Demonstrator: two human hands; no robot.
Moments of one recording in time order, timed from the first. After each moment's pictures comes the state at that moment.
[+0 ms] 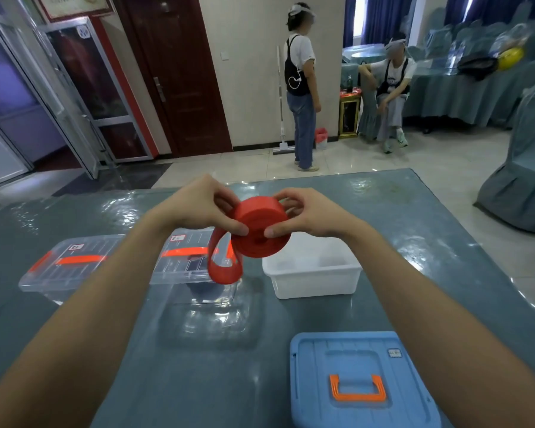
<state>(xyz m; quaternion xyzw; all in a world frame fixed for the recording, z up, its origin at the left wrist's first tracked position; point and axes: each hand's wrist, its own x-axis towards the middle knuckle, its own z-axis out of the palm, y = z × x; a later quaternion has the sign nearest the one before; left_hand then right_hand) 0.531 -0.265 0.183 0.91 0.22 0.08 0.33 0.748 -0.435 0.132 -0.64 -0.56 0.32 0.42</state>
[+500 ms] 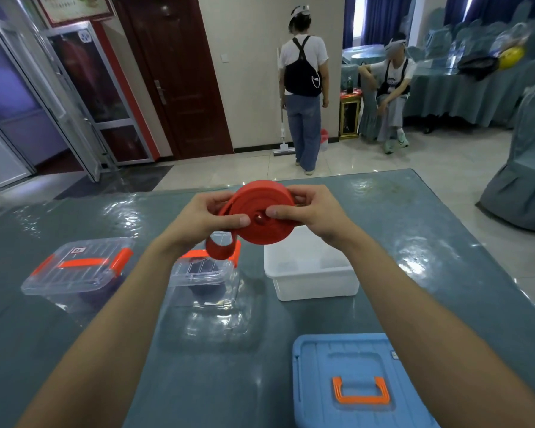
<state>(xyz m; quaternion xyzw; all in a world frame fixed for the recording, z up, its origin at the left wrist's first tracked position) 0.520 -0.270 0.143 0.80 0.18 0.22 0.52 0.740 -0.433 0.123 -0.51 -0.49 0.33 0.62</state>
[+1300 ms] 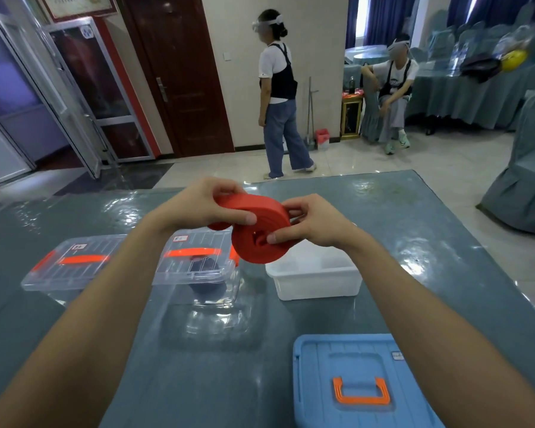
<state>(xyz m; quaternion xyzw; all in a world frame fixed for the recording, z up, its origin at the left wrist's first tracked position) 0.522 -0.278 0.192 0.90 0.21 0.13 0.36 0.741 -0.433 0.117 -0.58 -0.55 0.34 0.49</state>
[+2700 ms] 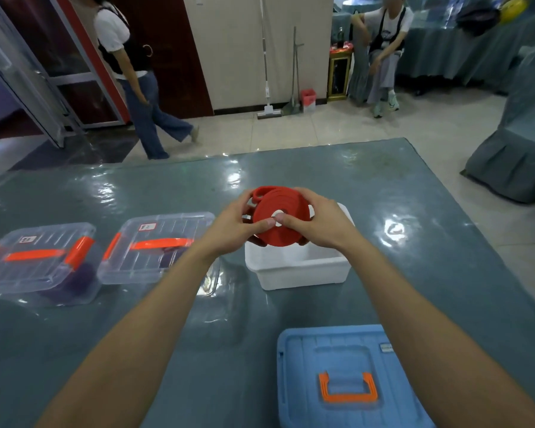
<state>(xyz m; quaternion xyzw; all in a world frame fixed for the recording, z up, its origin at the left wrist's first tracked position) 0.626 -0.267 0.047 0.77 0.26 0.16 0.56 0.802 -0.416 0.041 -0.73 -0.47 0.21 0.45</state>
